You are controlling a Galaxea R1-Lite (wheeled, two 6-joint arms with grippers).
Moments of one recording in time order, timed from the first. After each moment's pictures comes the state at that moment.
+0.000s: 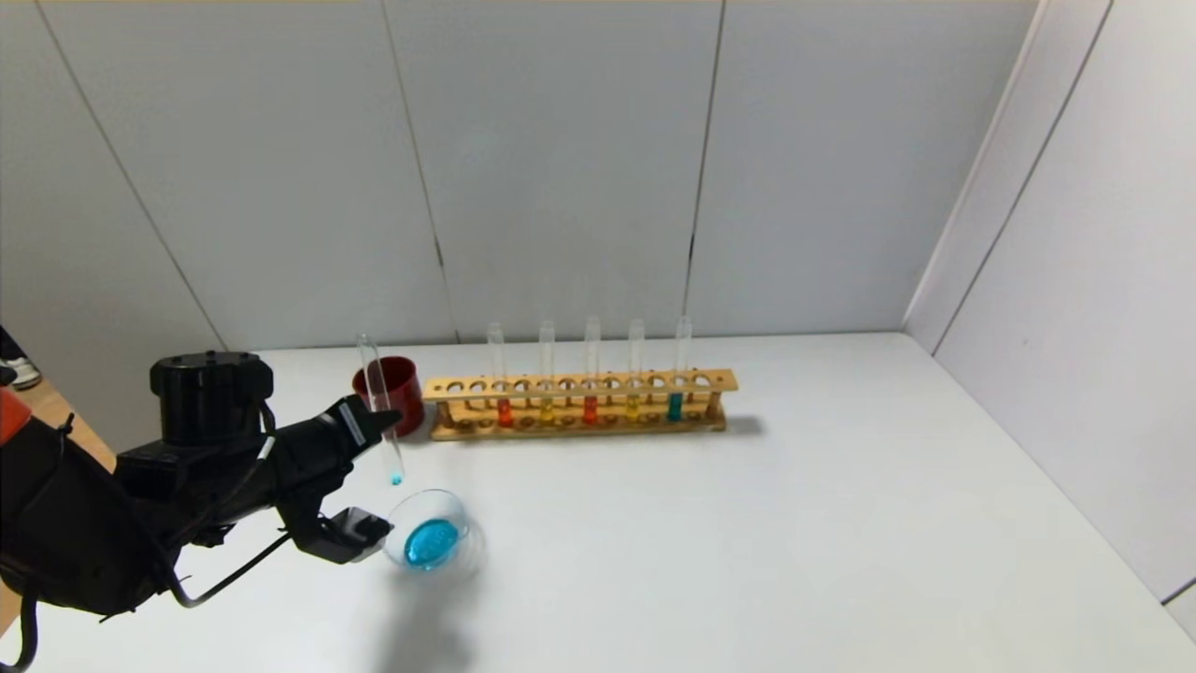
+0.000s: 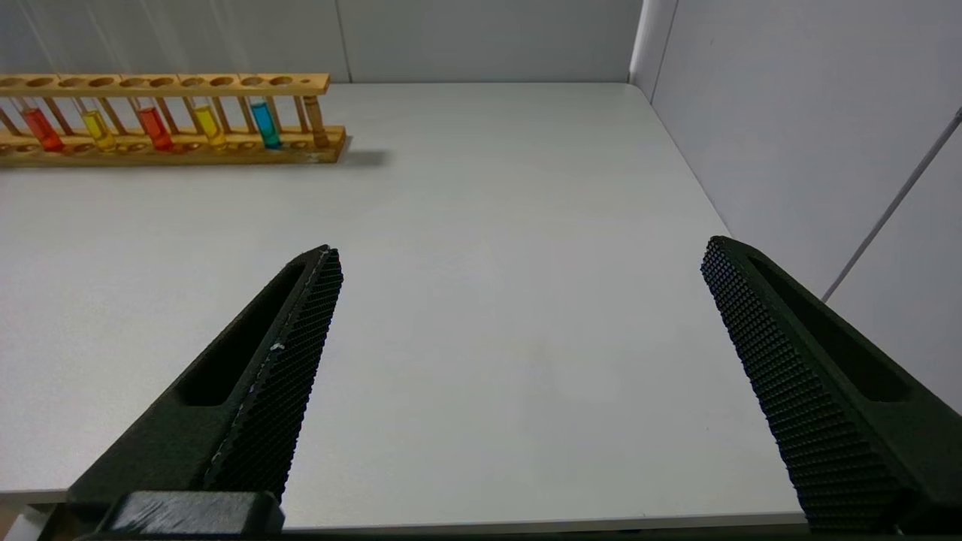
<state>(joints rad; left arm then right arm) -0.11 1.85 -0.50 -0.95 -0.26 2.47 0.00 0.00 0.00 0.00 0.00 0.00</state>
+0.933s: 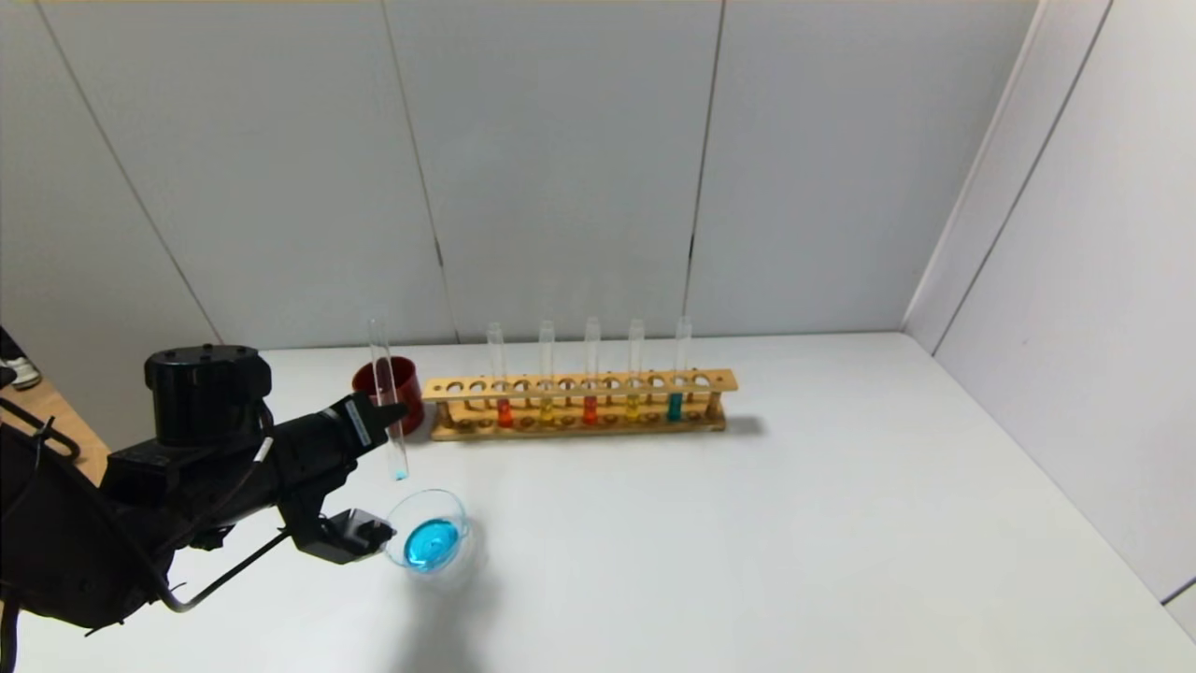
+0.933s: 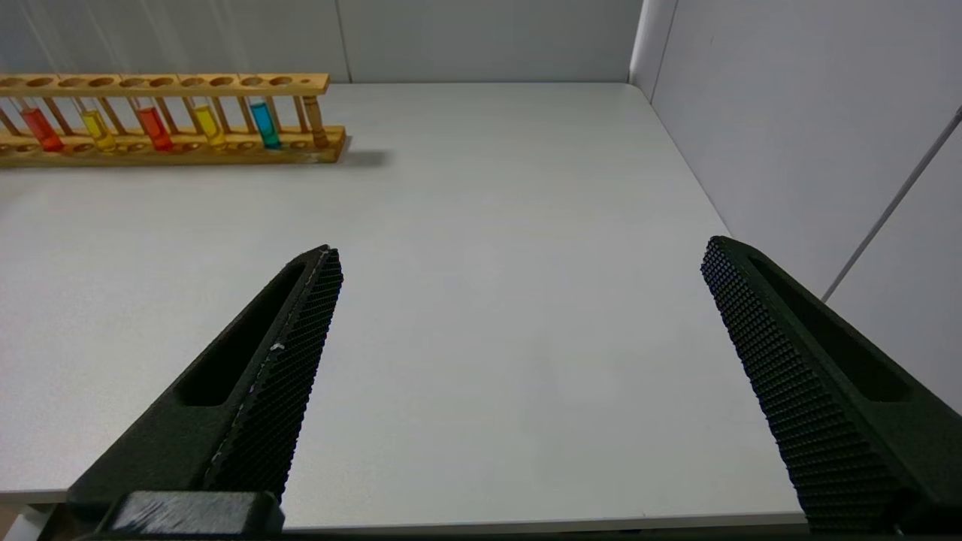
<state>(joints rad) -0.15 1.80 -0.49 -0.95 -0.23 2.54 0.00 0.00 0.00 0.00 0.00 0.00</state>
